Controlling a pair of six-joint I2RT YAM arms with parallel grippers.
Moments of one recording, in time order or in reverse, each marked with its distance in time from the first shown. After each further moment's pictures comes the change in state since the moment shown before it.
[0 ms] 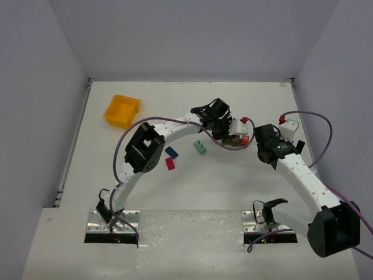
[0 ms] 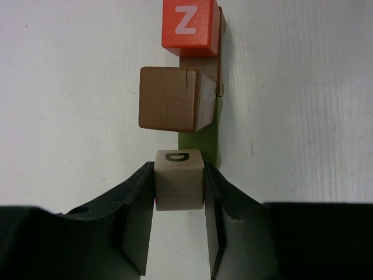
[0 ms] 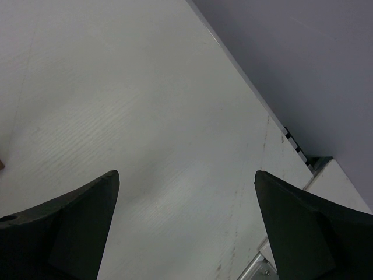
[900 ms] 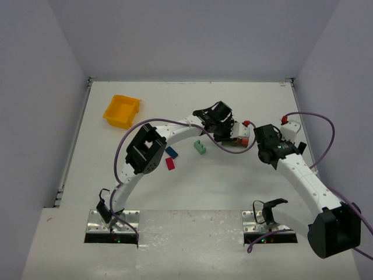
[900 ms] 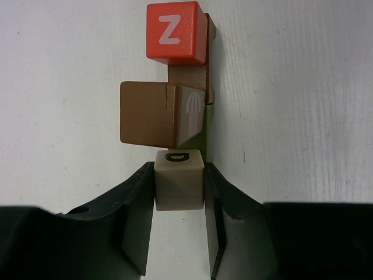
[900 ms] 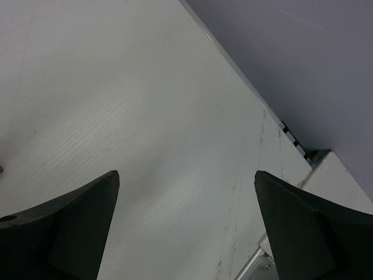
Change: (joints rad) left arm -0.024 0.000 -0.019 0.020 -0.031 0.001; right arm 0.000 -0.007 0.014 -0.056 0.017 0.061
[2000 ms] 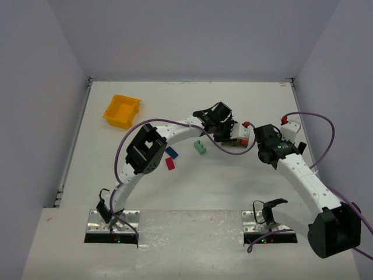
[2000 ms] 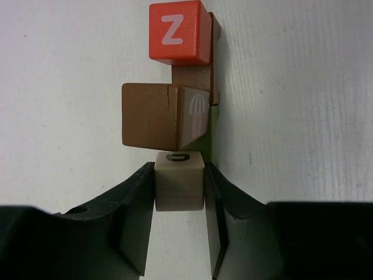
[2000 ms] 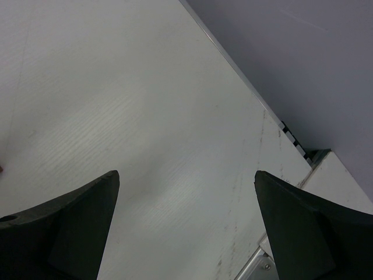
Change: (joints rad) left arm -0.002 0.000 -0.017 0.030 -0.014 0.020; right arm 0.000 0.001 0.000 -0.001 0.000 0.000
